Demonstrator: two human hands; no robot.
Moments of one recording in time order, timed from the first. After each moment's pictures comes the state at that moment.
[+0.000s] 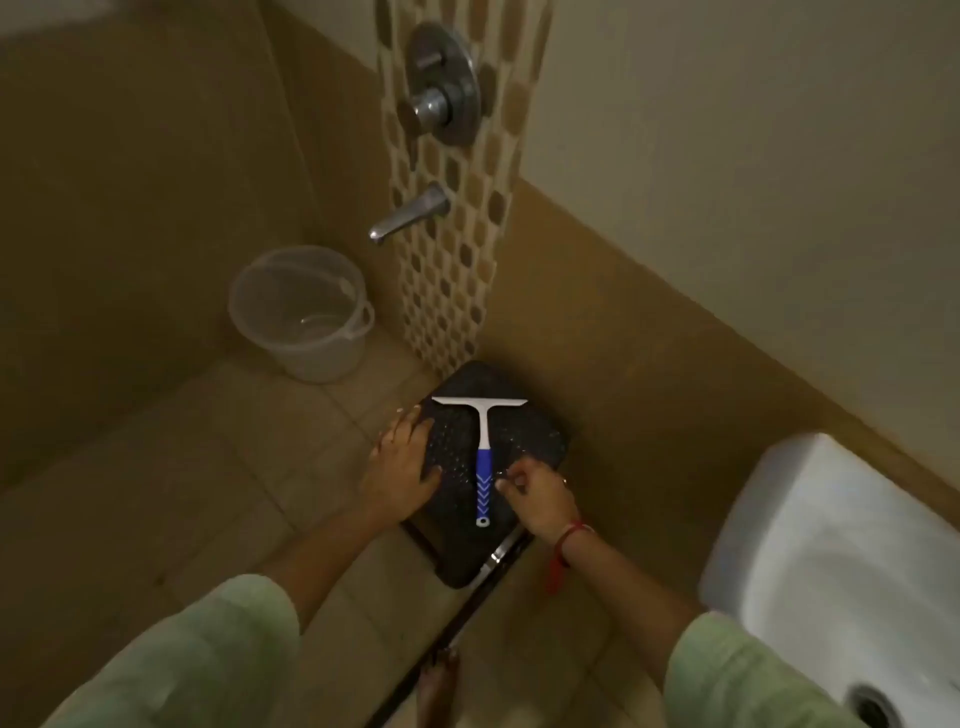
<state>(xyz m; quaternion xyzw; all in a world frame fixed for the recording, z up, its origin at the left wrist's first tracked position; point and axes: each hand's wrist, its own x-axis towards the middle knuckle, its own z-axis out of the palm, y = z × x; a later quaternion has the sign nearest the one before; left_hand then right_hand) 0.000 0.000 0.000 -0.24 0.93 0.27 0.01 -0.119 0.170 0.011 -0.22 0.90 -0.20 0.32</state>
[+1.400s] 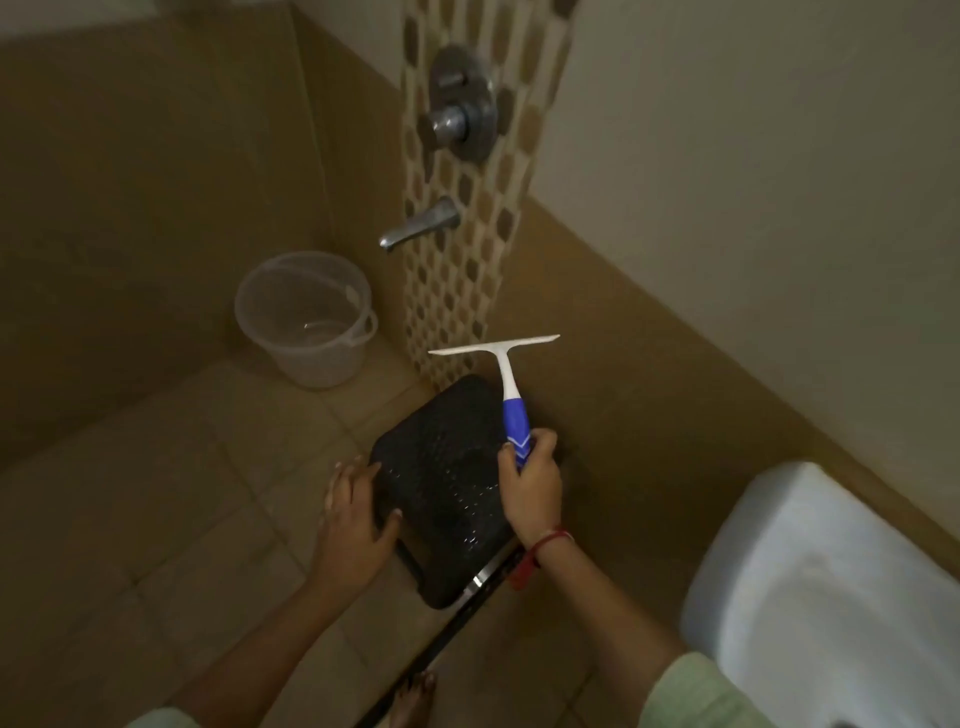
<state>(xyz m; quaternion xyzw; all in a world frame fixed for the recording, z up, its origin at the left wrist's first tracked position) 0.065 0.037 -0.002 -0.38 0.86 0.32 -0.09 -0.111 0.151 0.046 -0.15 0.89 -0.39 0.18</state>
